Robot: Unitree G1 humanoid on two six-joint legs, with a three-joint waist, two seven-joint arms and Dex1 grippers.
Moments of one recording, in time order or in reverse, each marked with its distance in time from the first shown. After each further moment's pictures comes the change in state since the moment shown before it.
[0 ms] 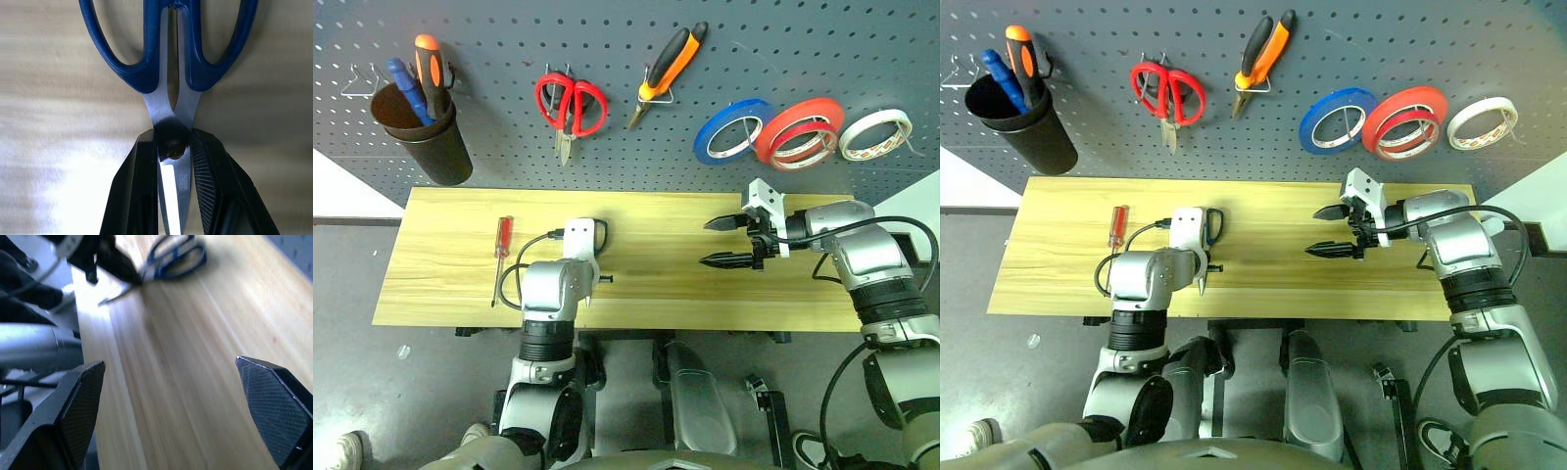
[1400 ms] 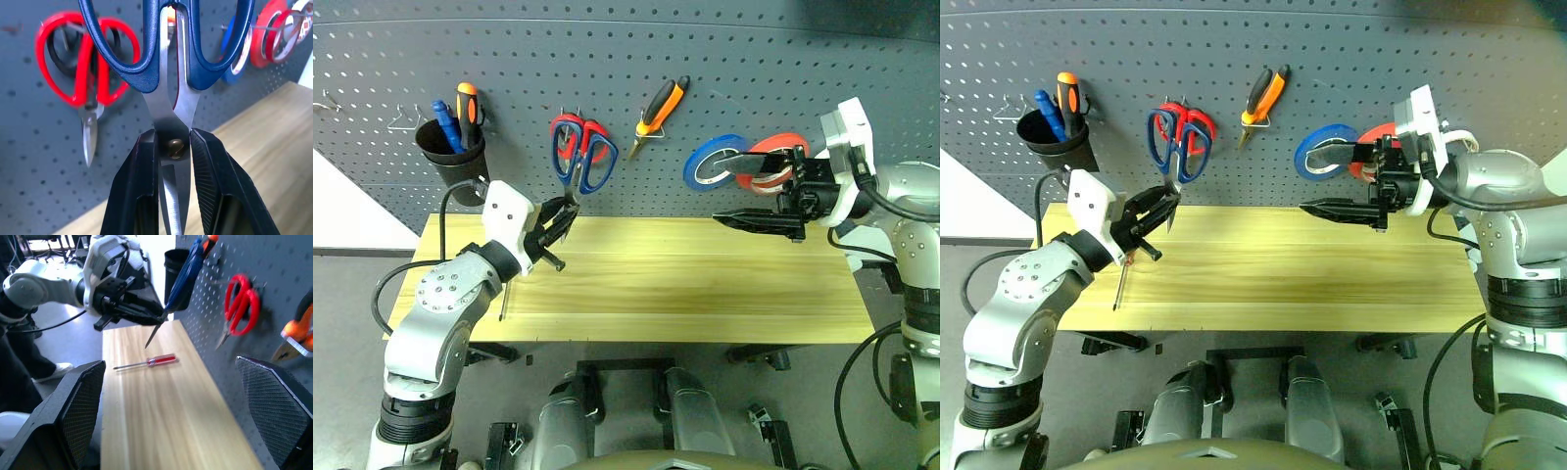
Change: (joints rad) left arm 0.335 0.535 0.025 -0.466 -0.232 -0.846 -0.653; right arm 0.014 -0.080 -0.267 -0.450 0.400 0.255 -0.076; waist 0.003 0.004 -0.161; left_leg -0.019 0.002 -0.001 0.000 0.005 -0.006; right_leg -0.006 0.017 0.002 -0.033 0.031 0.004
